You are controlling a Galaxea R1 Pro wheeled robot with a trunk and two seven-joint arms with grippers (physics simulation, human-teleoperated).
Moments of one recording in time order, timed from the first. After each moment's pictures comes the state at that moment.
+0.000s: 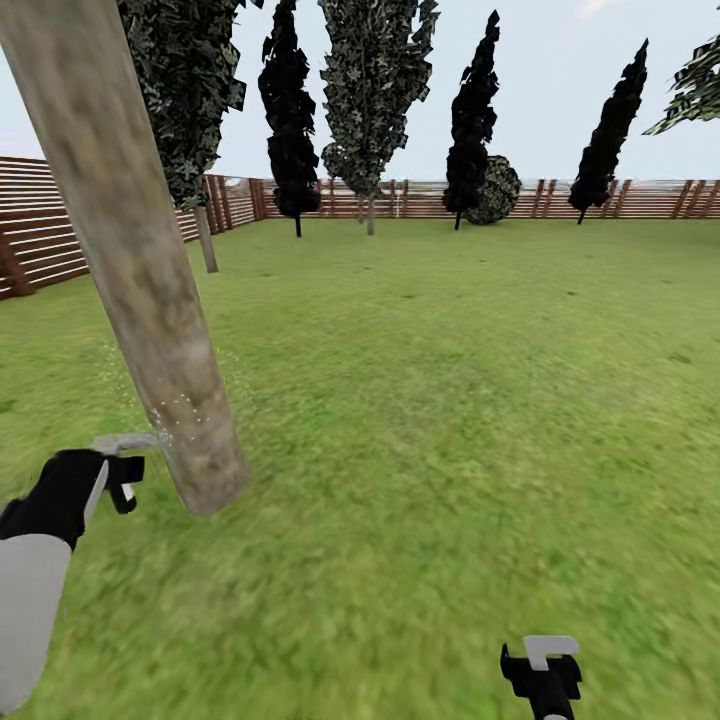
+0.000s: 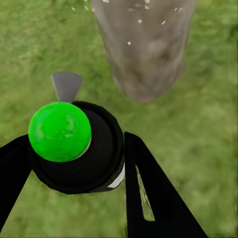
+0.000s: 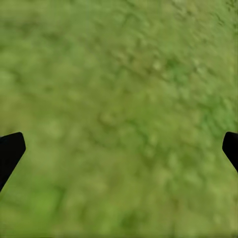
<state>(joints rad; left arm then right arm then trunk) -0.89 0.31 0.29 -0.72 -0.24 0.68 -0.15 -0.46 -0.02 -0.58 -0.16 0.72 -0.38 -0.28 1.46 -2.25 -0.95</state>
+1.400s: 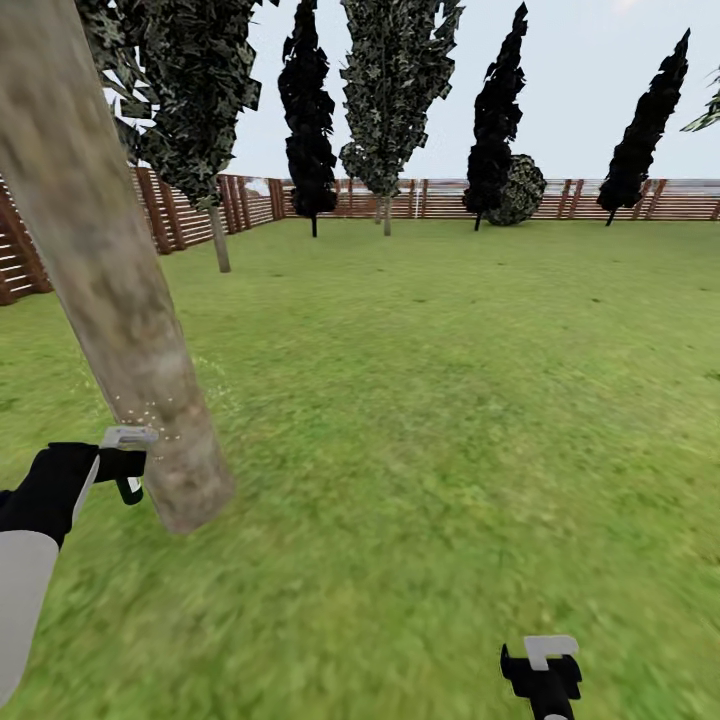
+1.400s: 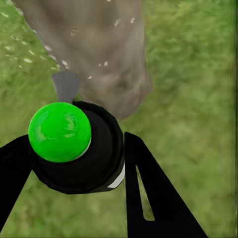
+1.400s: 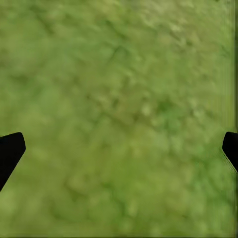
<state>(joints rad) -0.90 0.36 0.22 -0.73 -0.26 0.68 -0.30 -0.46 -0.02 -0.58 -0.16 0.72 -0.38 -0.28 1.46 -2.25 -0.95</state>
